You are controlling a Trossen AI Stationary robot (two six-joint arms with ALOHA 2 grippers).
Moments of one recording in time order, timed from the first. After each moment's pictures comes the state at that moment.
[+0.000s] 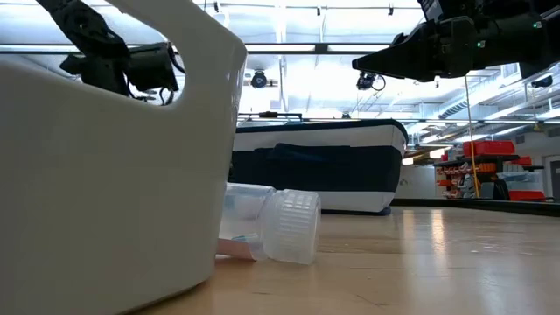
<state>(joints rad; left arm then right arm) 0.23 1.20 0.51 -0.49 -0.19 0.40 0.19 1.21 0.37 0.74 0.28 -0.39</state>
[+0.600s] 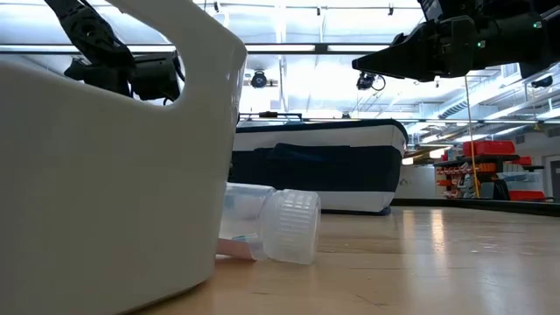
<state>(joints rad) 0.23 1.29 0.51 -0.45 -0.23 0.32 0.19 1.21 0.37 0.74 0.28 -0.39</state>
